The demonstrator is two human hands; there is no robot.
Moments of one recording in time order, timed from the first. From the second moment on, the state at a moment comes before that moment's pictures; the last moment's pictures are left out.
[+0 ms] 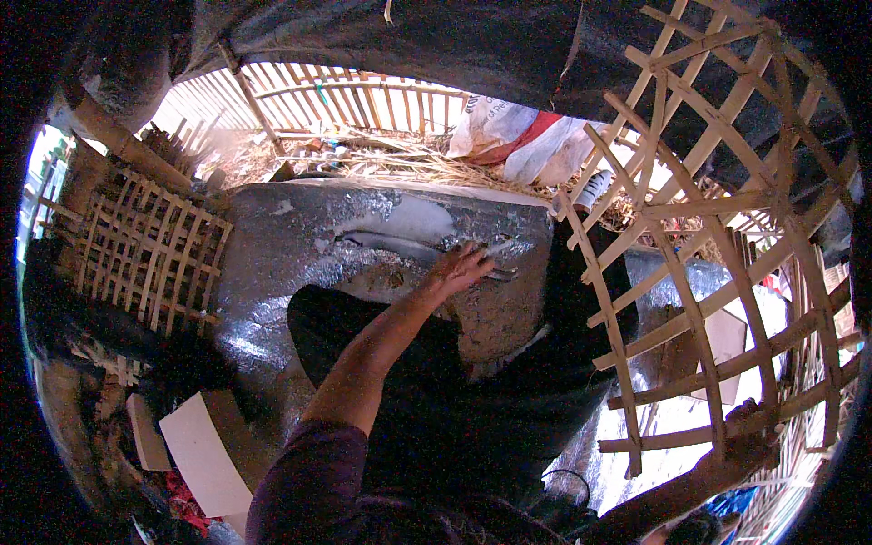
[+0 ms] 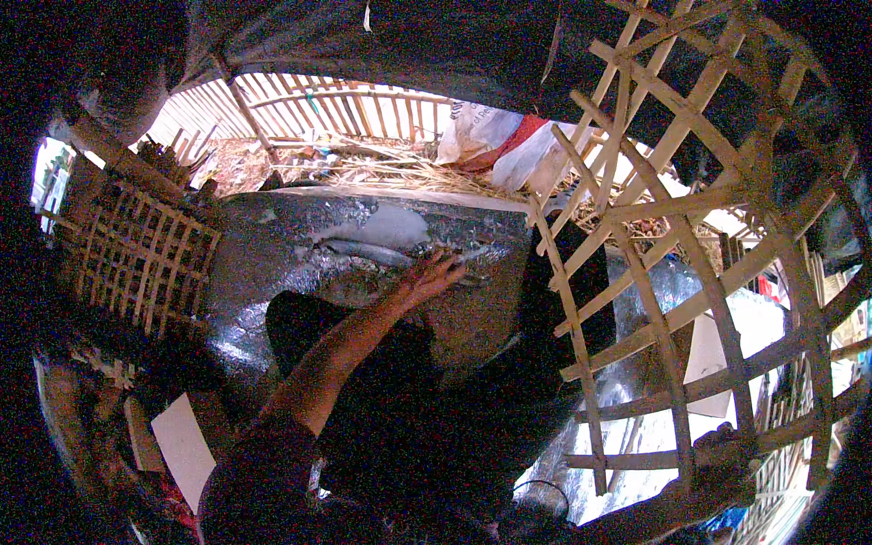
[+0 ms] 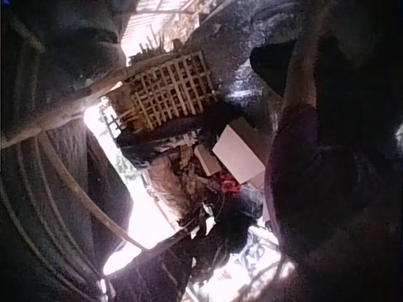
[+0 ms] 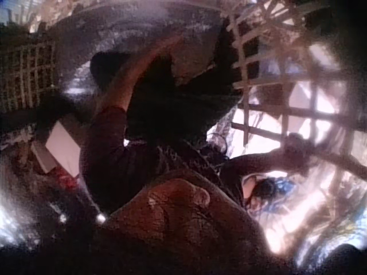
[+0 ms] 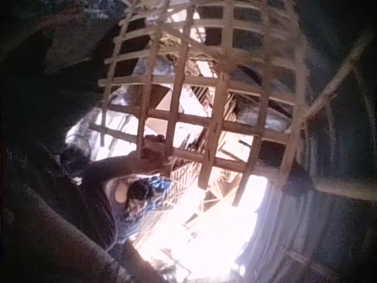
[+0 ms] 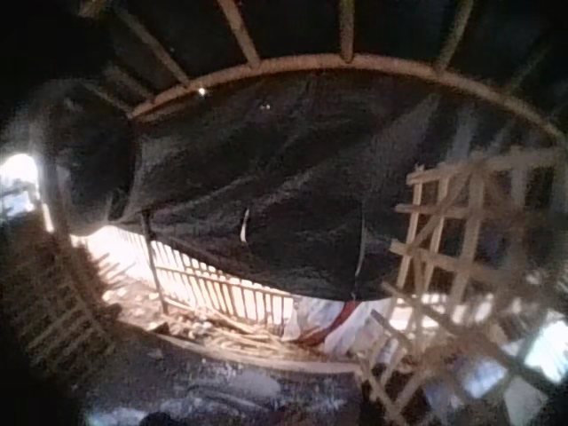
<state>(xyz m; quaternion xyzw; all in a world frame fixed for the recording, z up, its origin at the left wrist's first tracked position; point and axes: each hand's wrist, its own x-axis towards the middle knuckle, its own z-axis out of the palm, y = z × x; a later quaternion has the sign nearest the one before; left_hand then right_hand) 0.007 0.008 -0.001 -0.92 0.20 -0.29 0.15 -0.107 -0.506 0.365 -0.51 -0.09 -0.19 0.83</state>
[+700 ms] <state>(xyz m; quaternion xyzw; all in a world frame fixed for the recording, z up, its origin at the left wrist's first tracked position) 0.030 0.004 0.071 -0.98 -0.02 -0.11 -0.15 -0.107 -0.516 0.339 -0.55 0.05 -0.40 0.73</state>
